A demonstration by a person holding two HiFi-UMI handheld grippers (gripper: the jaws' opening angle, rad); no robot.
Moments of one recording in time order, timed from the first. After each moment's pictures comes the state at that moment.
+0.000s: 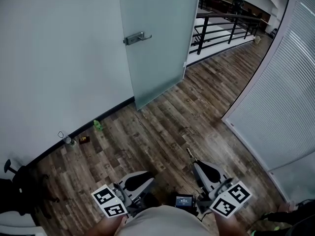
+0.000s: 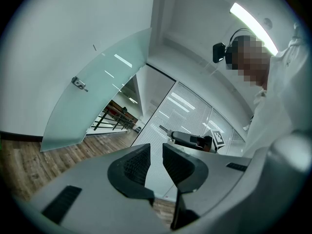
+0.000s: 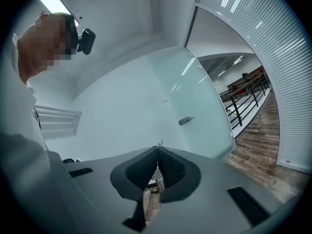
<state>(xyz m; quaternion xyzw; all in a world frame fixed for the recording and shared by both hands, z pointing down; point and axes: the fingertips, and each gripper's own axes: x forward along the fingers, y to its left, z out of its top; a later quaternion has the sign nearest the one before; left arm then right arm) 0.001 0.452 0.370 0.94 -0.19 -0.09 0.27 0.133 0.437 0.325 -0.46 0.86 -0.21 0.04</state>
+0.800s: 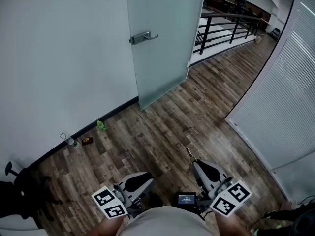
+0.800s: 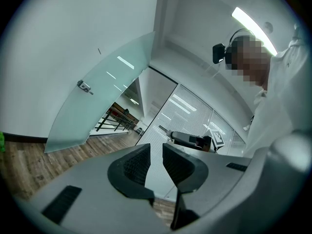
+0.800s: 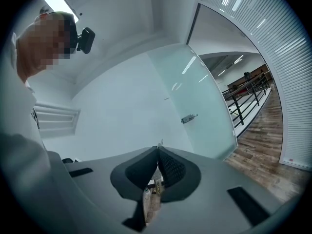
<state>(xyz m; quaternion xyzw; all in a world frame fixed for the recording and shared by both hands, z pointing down) -0.048 0.437 0.379 0.93 -0.20 -0.10 0.28 0.085 0.417 0.334 -0.47 0.86 -0.21 0.04</state>
